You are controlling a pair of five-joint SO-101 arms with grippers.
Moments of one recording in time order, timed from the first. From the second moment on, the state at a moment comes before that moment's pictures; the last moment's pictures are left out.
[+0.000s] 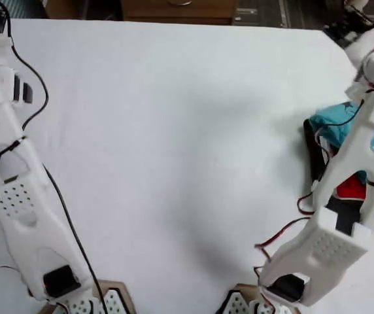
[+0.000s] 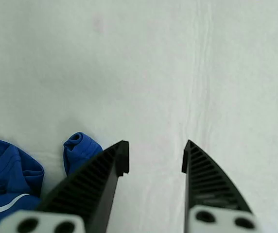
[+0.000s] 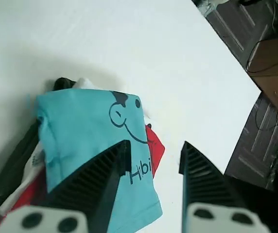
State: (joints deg) left arm -32.5 48.7 -77.0 101.3 -19.8; right arm 23.8 22.3 -49.6 86.4 65.1
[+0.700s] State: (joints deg) left arm -31.6 48.7 -77.0 101.3 -19.8; right arm 26.2 46.1 -50.1 75.9 59.5
